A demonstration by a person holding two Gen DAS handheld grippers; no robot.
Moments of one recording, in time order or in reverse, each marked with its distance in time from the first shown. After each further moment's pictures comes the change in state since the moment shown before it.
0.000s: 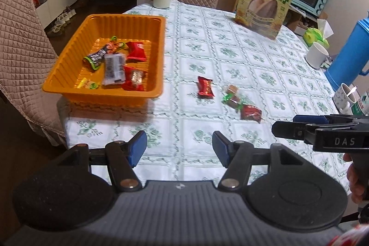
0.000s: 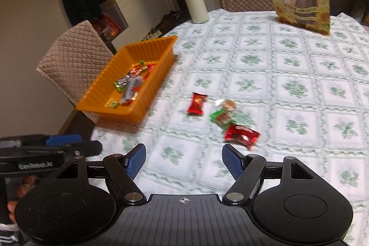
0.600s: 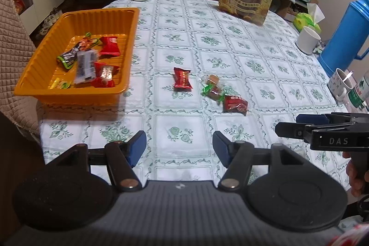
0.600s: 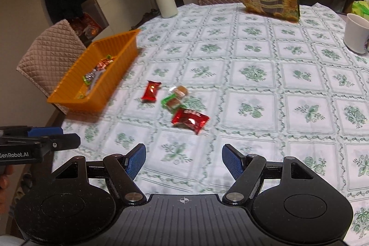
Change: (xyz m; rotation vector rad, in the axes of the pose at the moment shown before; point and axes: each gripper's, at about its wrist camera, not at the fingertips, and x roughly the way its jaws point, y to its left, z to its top) left arm 0.031 -0.035 -0.001 0.061 0.034 -0.032; right arm -0.006 -0.058 -0.021 0.029 0.012 -0.079
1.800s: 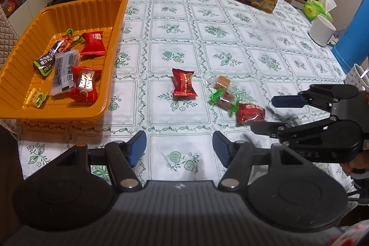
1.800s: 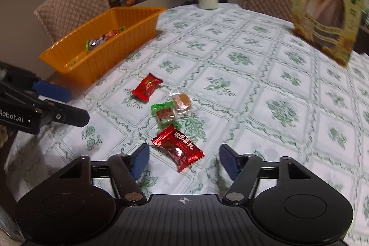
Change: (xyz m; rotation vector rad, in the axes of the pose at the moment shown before) left arm 0.073 0.001 0.028 0.023 0.068 0.010; right arm 0.095 -0.007 0.031 -0.391 0.044 0.057
